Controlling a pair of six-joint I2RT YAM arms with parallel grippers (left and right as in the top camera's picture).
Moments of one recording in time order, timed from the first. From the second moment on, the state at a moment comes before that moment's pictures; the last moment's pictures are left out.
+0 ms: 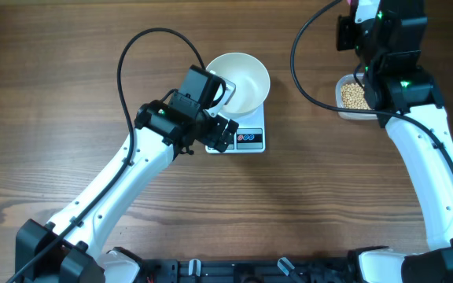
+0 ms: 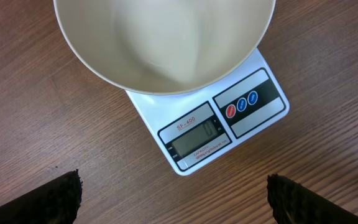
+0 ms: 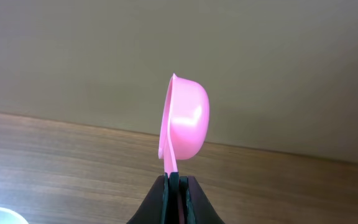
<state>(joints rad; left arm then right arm) -0.53 1.51 1.23 -0.80 -0.03 0.05 0.14 1.50 1.39 -0.24 0.12 -0.13</state>
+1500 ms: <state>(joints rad) -0.53 1.51 1.23 -0.80 -0.03 0.05 -0.12 1.45 1.49 -0.83 -0.06 -0.06</state>
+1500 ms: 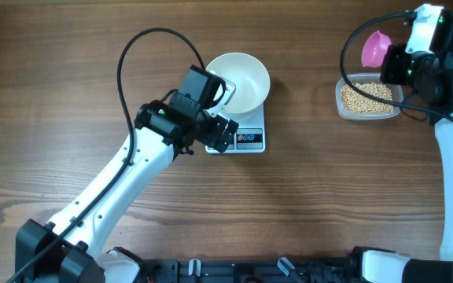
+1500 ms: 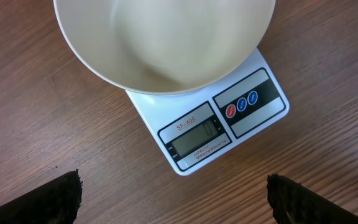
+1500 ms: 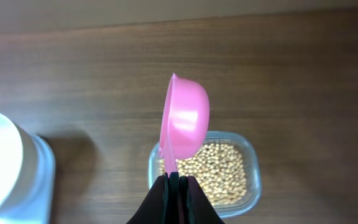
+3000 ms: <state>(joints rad) -0.53 1.51 1.23 -0.80 -0.03 0.05 -0.12 1.73 1.64 -1.10 0.17 -0.25</state>
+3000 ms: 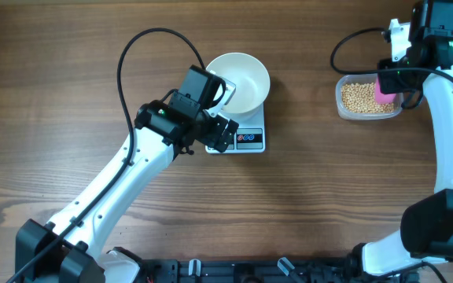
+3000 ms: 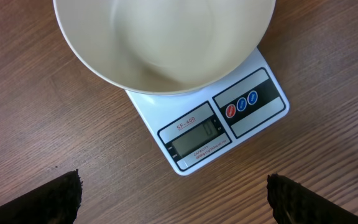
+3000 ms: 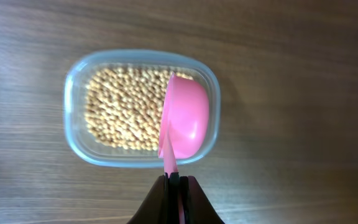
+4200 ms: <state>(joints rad) -0.53 1.51 1.23 -0.80 -0.03 0.05 -0.01 1.83 1.64 -1.11 0.18 -0.29</state>
